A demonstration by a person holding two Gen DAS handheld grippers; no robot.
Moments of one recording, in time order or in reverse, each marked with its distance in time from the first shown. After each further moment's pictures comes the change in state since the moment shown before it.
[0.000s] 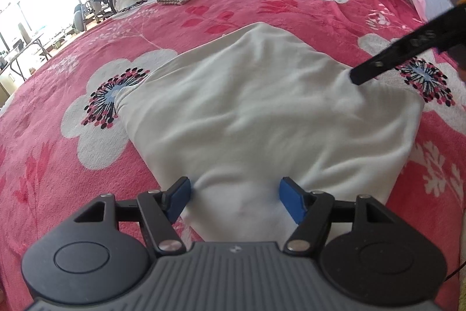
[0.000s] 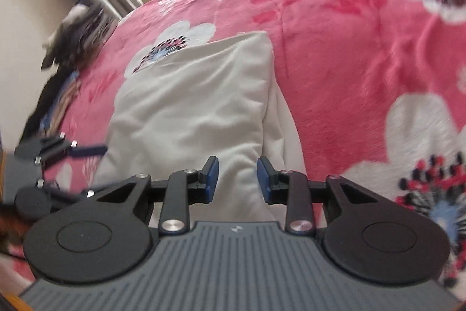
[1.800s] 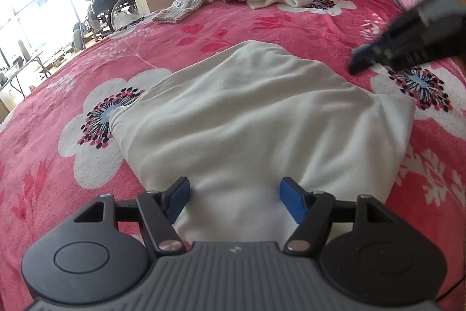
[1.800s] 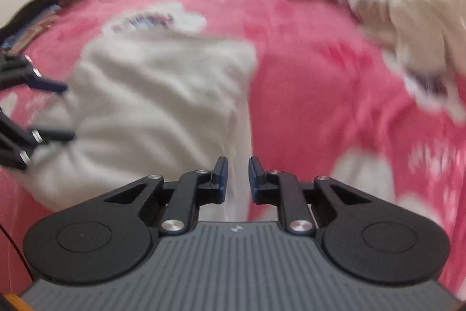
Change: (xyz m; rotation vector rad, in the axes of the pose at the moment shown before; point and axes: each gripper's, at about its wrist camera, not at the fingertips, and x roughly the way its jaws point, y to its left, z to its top) left arm 0.002 -0.007 0.001 0.026 -0.081 0.004; right arm -0.005 0.038 0.004 -0.454 -0.069 -0.206
